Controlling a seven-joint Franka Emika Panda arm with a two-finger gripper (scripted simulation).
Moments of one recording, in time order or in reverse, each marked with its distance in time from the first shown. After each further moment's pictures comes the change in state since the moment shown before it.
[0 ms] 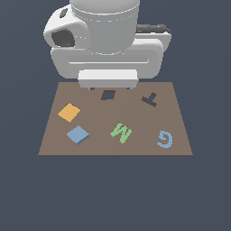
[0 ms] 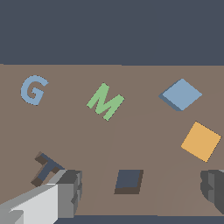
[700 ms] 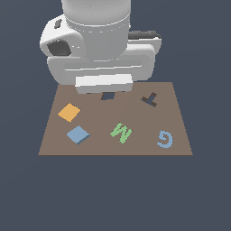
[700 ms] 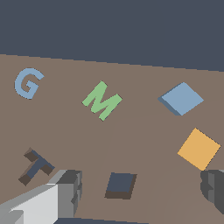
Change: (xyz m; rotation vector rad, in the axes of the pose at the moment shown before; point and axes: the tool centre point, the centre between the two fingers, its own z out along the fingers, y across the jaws) arm 0.002 0.011 0.010 0.001 -0.001 -0.071
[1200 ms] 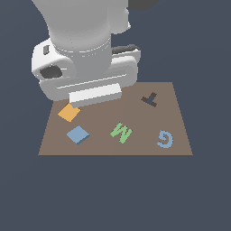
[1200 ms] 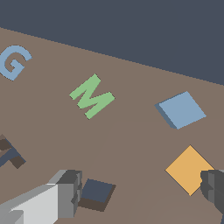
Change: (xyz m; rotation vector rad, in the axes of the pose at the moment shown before) arm 0.006 0.027 0.026 0.003 -0.003 -0.177
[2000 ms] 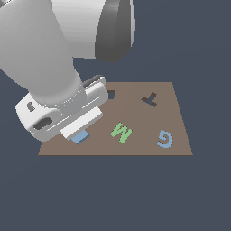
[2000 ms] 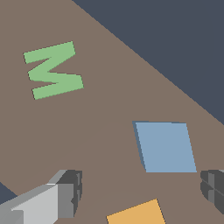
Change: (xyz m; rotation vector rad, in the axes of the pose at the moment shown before) arm 0.025 0.064 0.064 0.006 -0.009 -0.434
